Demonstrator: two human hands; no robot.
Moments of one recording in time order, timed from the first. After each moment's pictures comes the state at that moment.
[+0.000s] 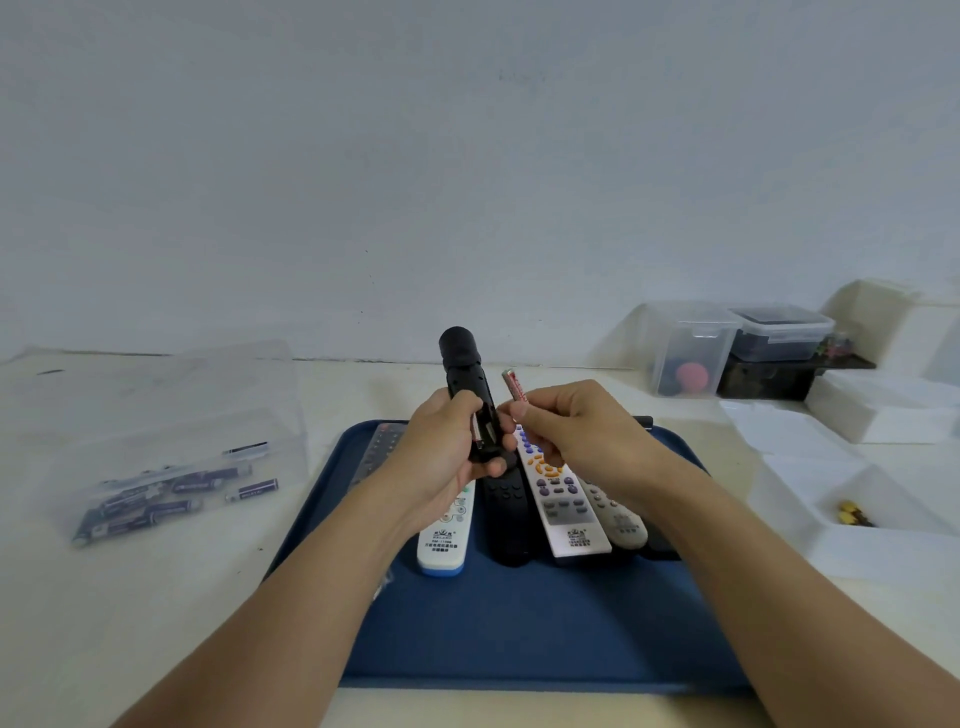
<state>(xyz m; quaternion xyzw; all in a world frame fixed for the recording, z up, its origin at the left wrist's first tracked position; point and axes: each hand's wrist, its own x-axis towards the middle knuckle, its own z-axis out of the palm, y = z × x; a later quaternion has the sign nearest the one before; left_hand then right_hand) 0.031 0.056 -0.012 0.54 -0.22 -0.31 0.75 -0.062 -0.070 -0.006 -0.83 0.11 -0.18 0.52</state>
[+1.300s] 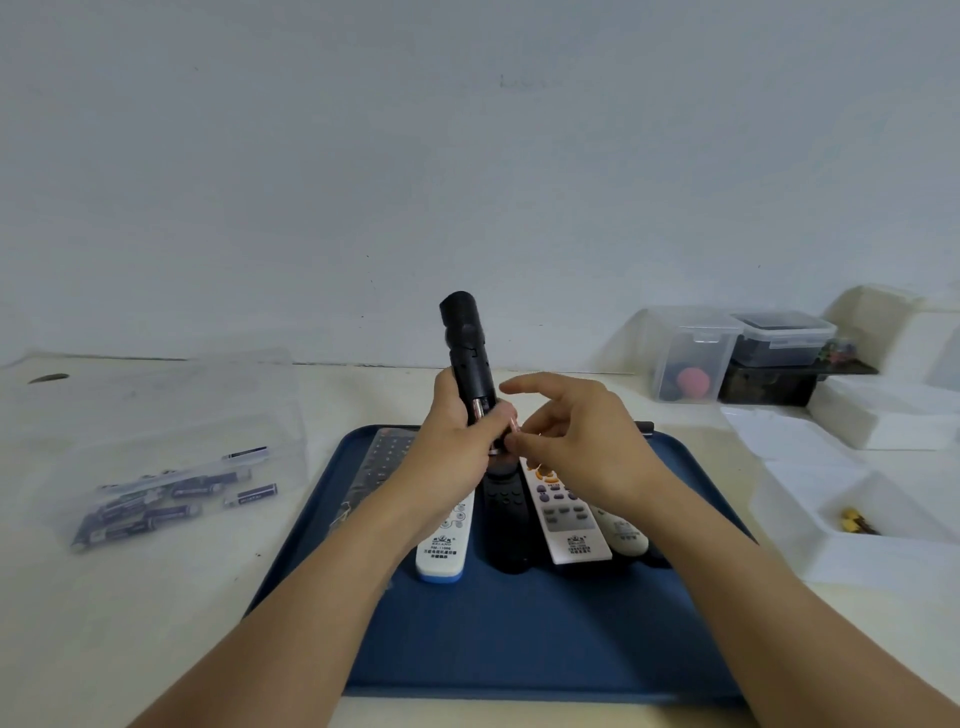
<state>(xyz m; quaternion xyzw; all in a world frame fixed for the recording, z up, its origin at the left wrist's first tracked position) 0.035 0.049 -0.024 0.61 -0.33 -0.19 0.69 -0.063 -0.067 -0.008 -0.86 0.11 -0.26 0.43</state>
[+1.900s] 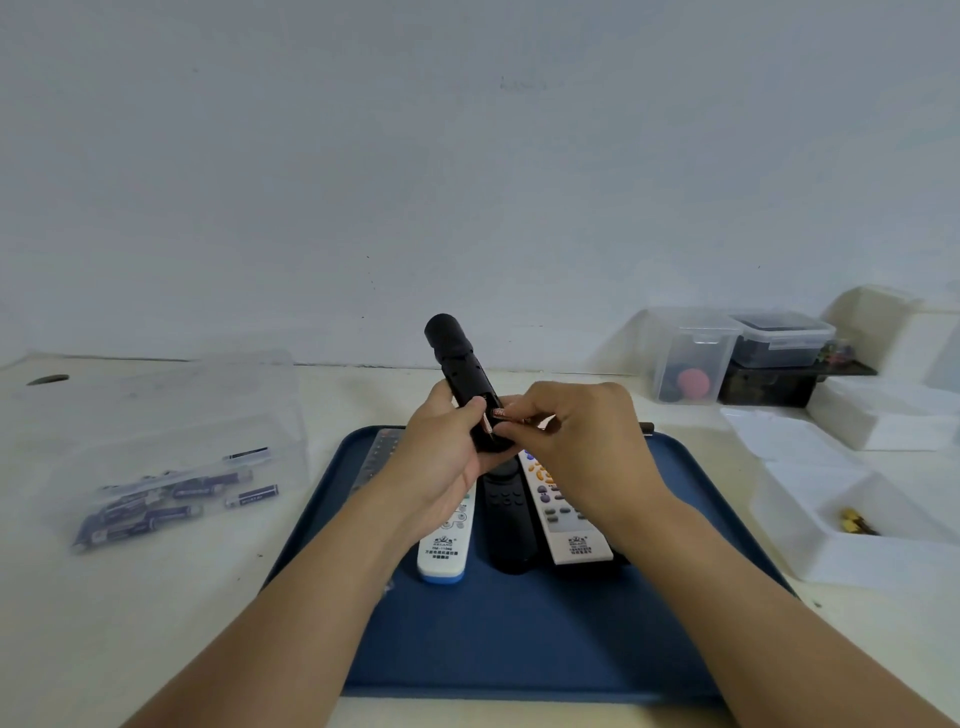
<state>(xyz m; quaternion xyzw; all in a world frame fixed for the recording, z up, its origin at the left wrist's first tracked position) 0.036 0.051 -0.019 0.49 -0.22 -0.31 0.79 -0.059 -0.057 -0.014 -0.87 0.06 -0.40 0.27</state>
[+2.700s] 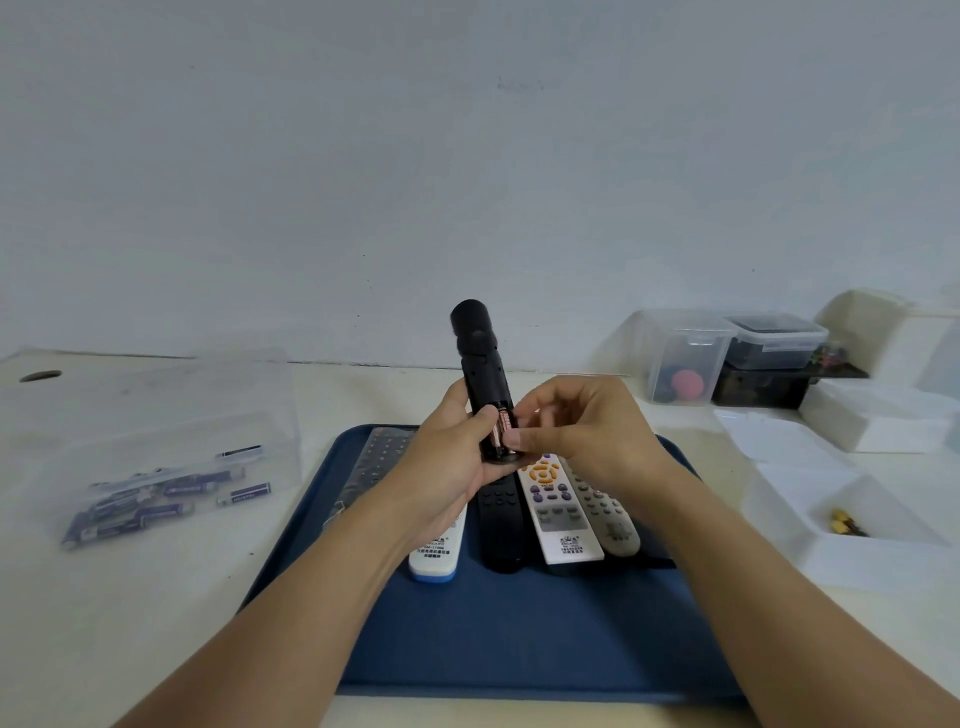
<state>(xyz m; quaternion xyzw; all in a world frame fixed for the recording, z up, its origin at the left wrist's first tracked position) 0.026 0.050 -0.024 0.50 -0.28 -0.31 0.76 -0.068 -0.078 -0.004 -0.80 0.10 -0.25 0.54</state>
